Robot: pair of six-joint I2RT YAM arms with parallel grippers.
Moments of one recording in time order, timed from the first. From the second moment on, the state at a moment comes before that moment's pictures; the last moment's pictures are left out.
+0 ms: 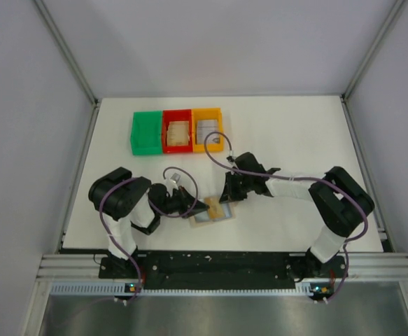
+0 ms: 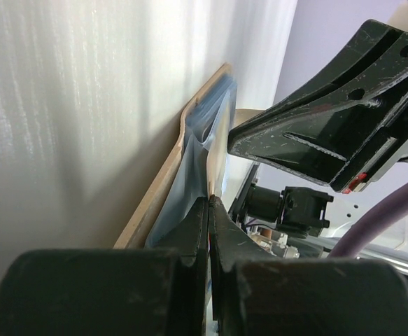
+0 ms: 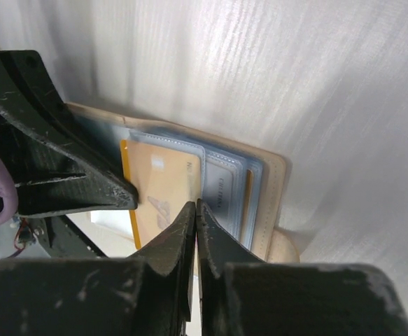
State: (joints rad) left arm -0.48 1.89 0.21 1.29 0.64 -1.32; right arm 0.69 1.68 0.82 -0.03 -0.38 0.65
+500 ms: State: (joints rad) left arm -0.47 1.82 0.19 1.28 0.64 -1.27; right arm 0.85 1.73 1.04 -0.36 -0.02 0.55
